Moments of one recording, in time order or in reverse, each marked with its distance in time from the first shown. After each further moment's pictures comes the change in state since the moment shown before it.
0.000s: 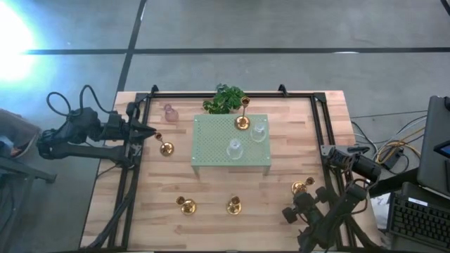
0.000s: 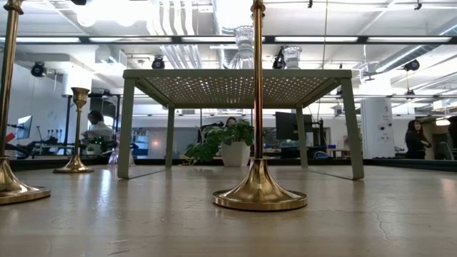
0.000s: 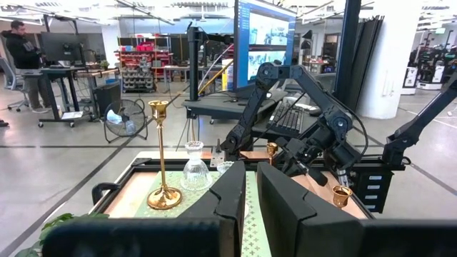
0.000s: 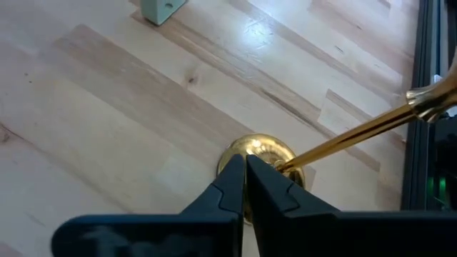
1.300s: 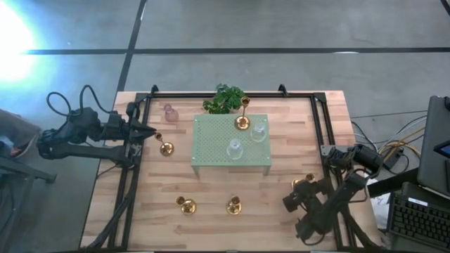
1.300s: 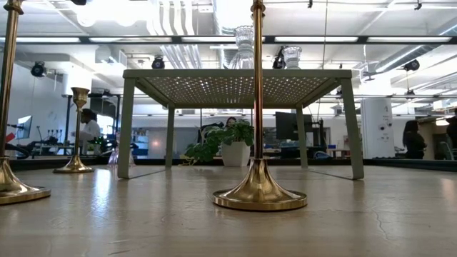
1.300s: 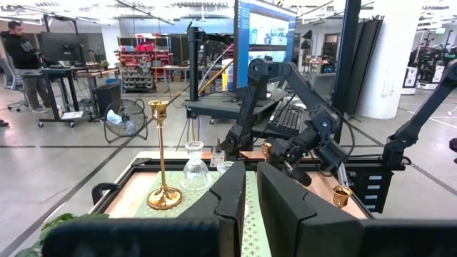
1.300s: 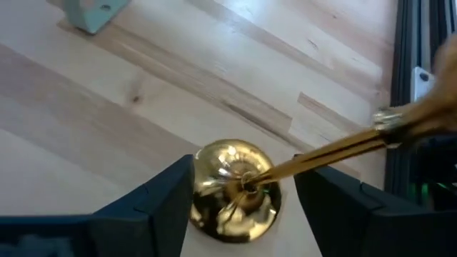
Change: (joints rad) left arm 0.000 0.000 0.000 0.000 0.000 0.000; right arm -0.063 -0.108 -0.164 0.067 -0.044 -0.001
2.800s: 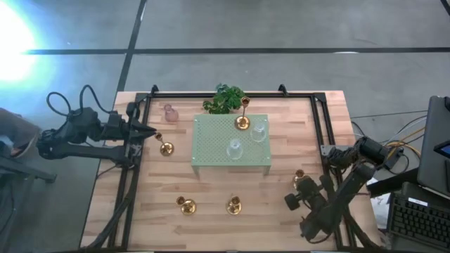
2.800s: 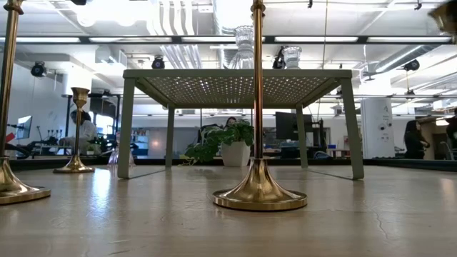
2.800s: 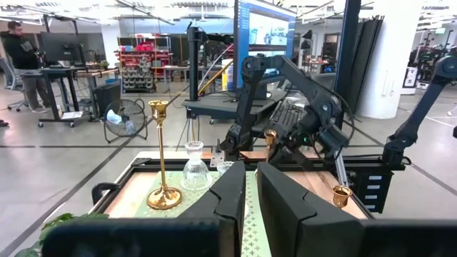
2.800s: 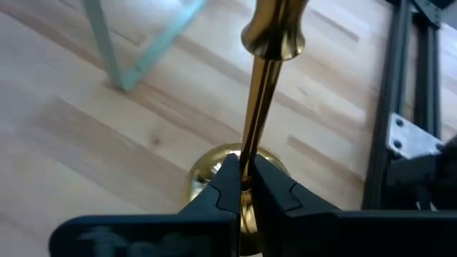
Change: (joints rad) left arm 0.000 0.000 0.000 0.000 0.000 0.000; right arm -0.005 -0.099 0.075 -0.159 0.090 -0.019
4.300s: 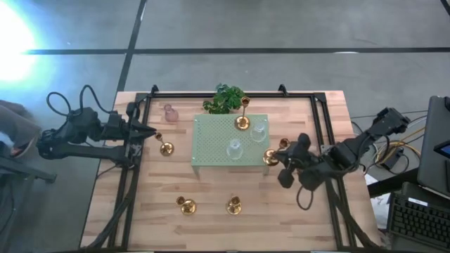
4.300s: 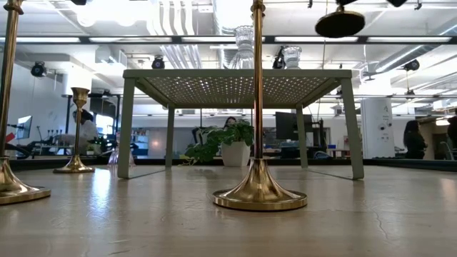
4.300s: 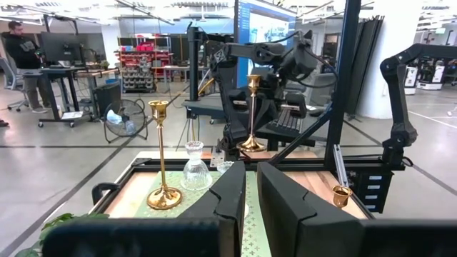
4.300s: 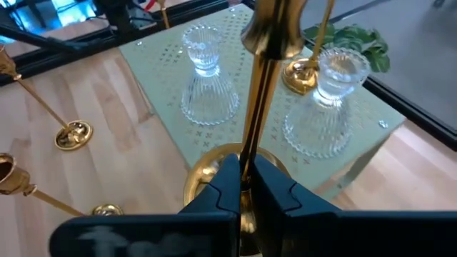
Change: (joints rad) left arm 0.000 0.000 0.000 0.000 0.000 0.000; right arm -0.388 -0.582 -0.016 0.659 0.292 -1.270
